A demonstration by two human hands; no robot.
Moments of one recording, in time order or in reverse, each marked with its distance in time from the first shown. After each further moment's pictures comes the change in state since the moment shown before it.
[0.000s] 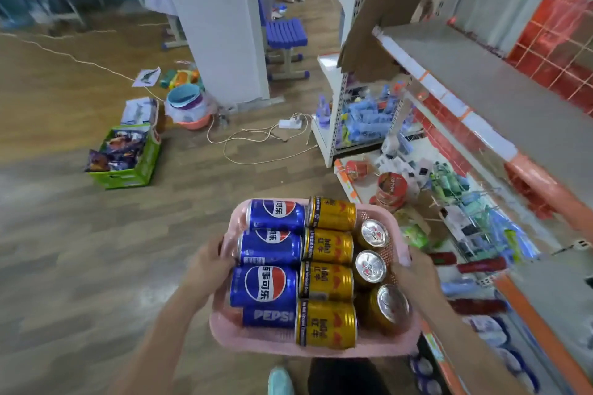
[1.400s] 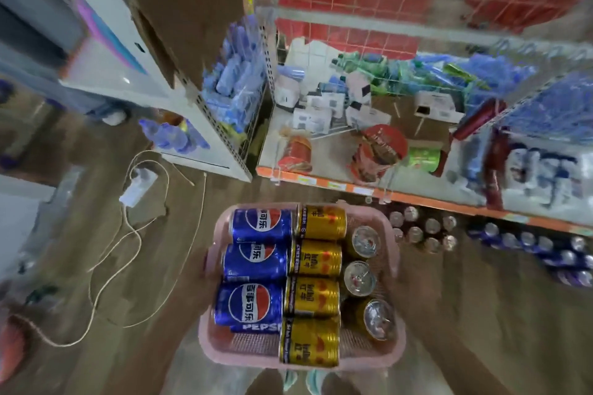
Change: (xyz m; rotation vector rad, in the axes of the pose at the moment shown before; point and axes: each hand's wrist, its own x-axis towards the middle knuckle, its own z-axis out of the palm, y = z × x) left_hand 0.717 0.240 0.138 0.635 -0.743 0.386; right_hand 0.390 -0.129 0.314 0.403 0.412 0.749
